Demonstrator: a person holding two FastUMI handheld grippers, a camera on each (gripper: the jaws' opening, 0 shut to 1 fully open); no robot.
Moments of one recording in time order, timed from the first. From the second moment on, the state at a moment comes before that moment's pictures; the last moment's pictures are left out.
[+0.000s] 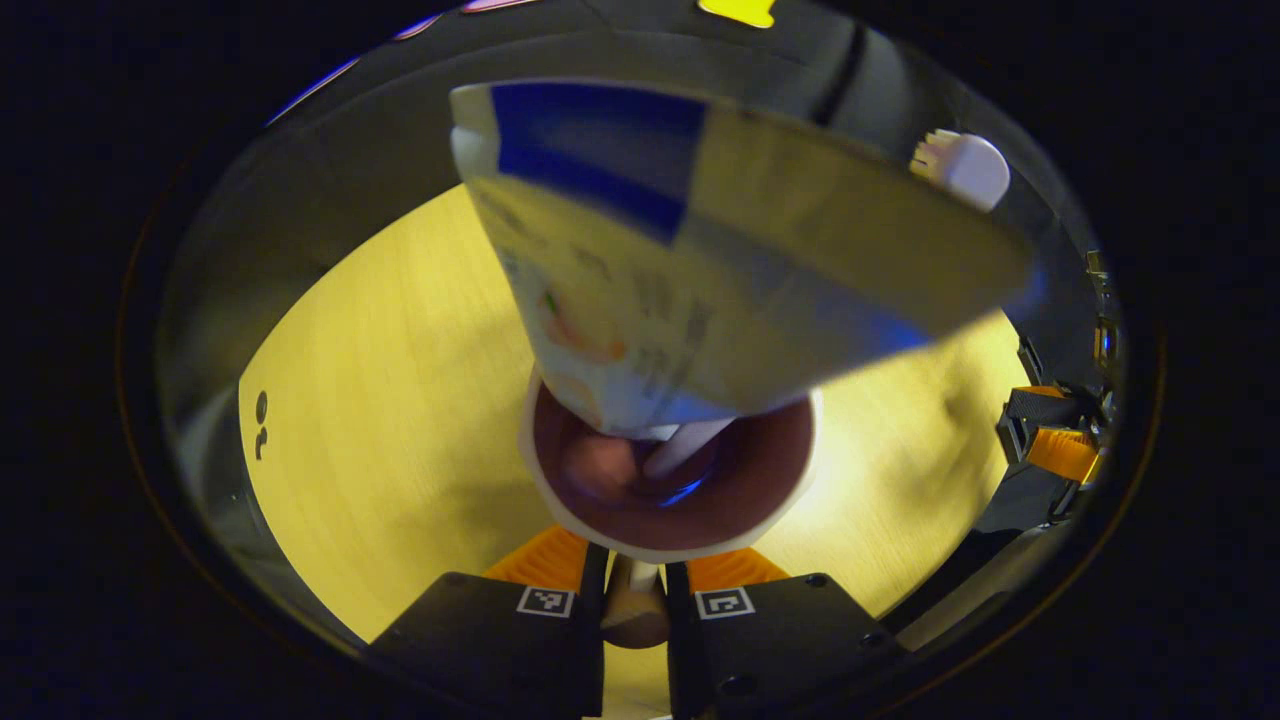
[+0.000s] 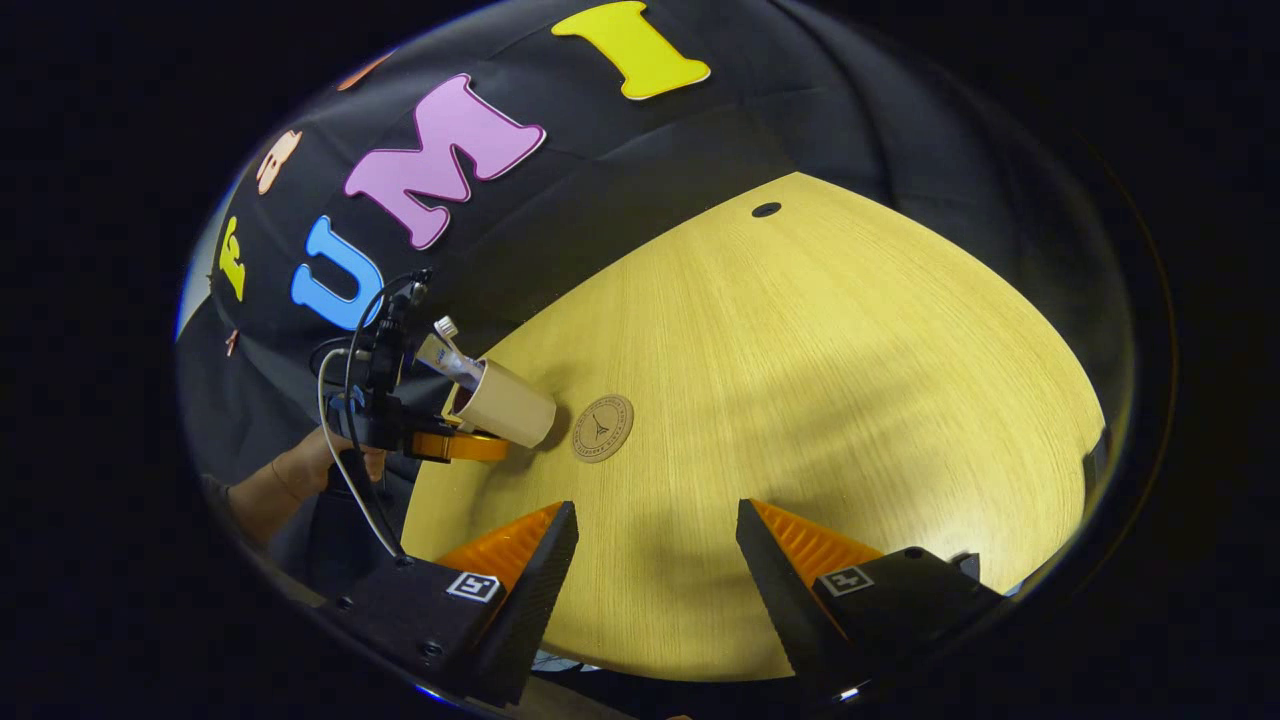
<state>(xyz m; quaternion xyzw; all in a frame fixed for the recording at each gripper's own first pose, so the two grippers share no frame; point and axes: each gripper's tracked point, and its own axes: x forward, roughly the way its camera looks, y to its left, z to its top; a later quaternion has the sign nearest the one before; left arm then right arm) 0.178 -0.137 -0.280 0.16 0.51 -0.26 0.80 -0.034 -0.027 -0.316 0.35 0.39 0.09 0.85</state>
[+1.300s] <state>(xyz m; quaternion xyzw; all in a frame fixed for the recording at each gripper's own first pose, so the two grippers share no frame) 0.170 -0.206 -0.302 0.21 0.53 -0.28 0.77 -0.071 -0.093 -0.334 0.38 0.38 0.02 0.84</state>
